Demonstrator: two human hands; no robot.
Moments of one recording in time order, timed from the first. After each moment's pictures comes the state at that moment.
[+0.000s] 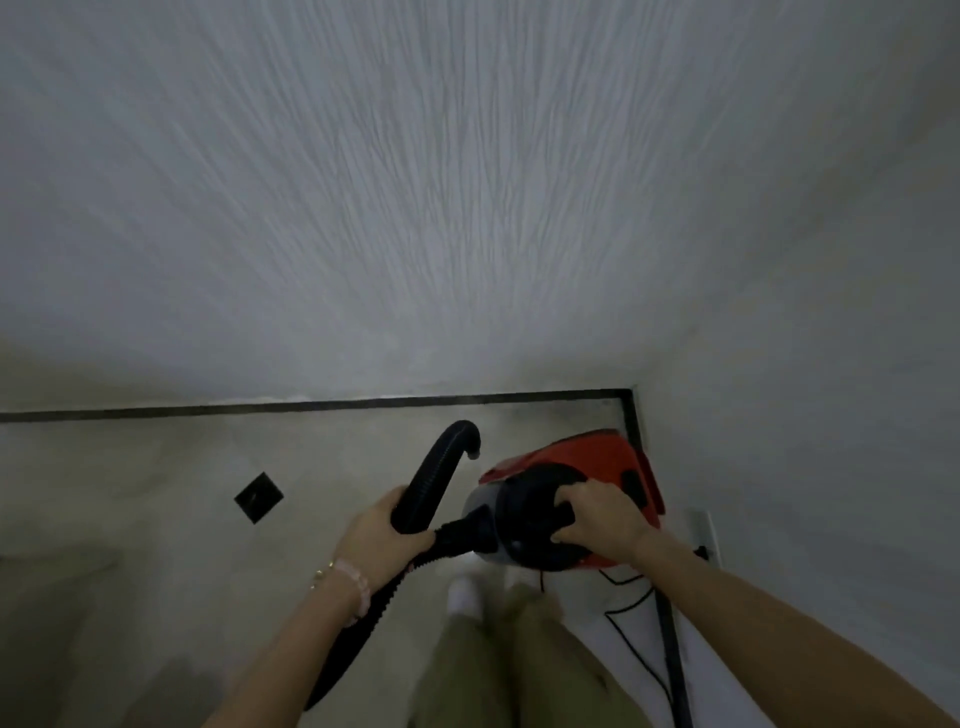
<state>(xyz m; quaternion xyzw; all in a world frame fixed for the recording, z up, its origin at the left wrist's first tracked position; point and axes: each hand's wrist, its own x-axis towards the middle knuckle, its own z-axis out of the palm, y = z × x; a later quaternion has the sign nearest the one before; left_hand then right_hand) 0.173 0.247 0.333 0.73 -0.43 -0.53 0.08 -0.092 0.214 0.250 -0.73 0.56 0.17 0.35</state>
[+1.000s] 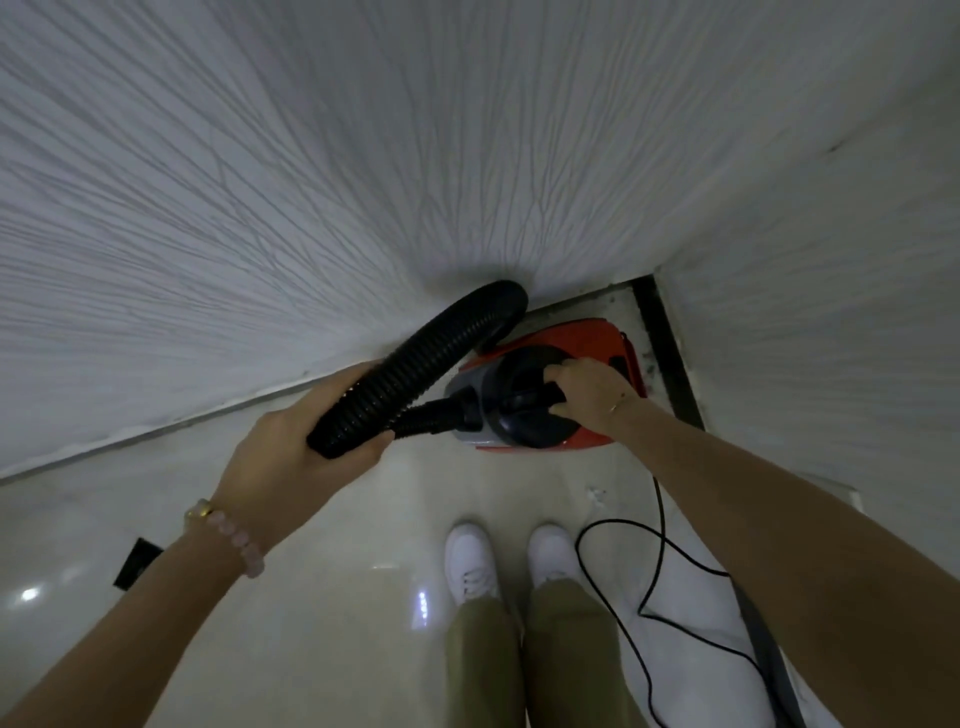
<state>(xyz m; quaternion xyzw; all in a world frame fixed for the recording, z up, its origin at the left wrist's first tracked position) 0.156 0.011 0.068 0.59 -0.66 -0.46 0.03 -0.133 0.028 -0.077 -0.68 0.62 0.21 0.35</state>
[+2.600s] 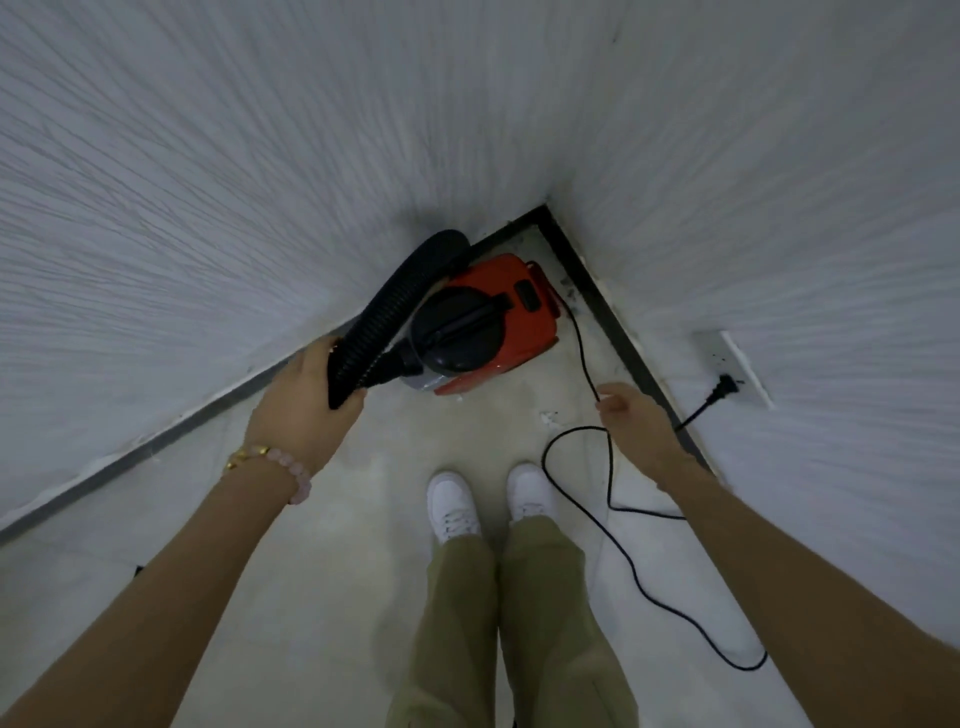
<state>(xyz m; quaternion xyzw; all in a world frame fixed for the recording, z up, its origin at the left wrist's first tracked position) 0.099 0.066 0.065 0.57 -0.76 -0.32 -0.05 -0.180 0.251 -0.033 -0.19 0.84 -0.18 0.47</state>
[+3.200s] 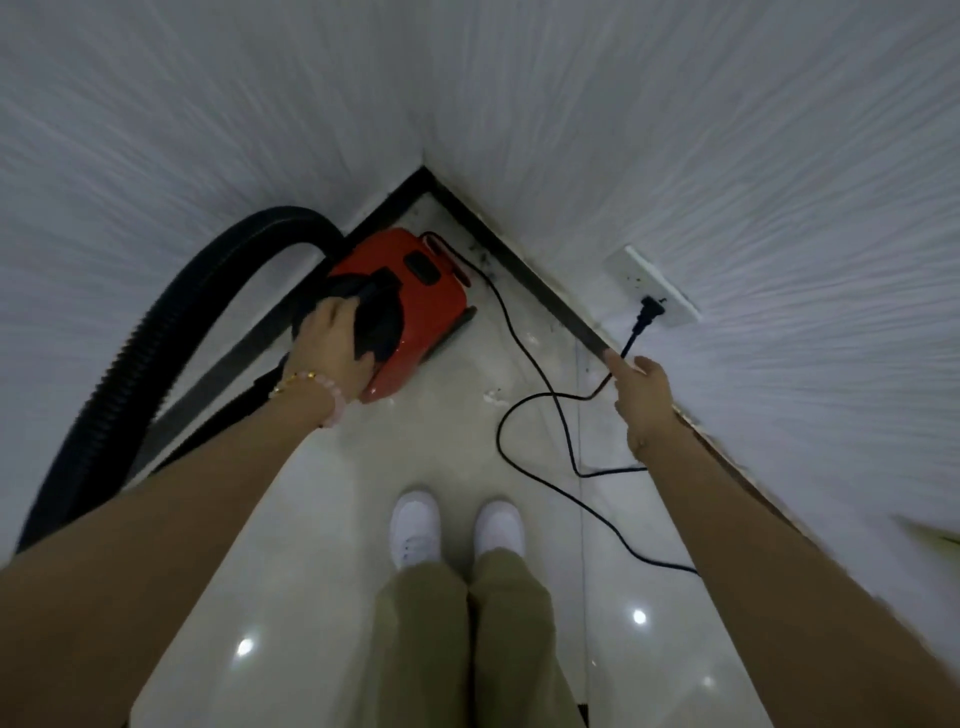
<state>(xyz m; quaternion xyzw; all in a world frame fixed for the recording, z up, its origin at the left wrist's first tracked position) -0.025 0.080 -0.080 0.41 -0.86 -0.27 -0.13 -0.227 0.326 -0.082 0.17 0.80 -0.45 0.37</state>
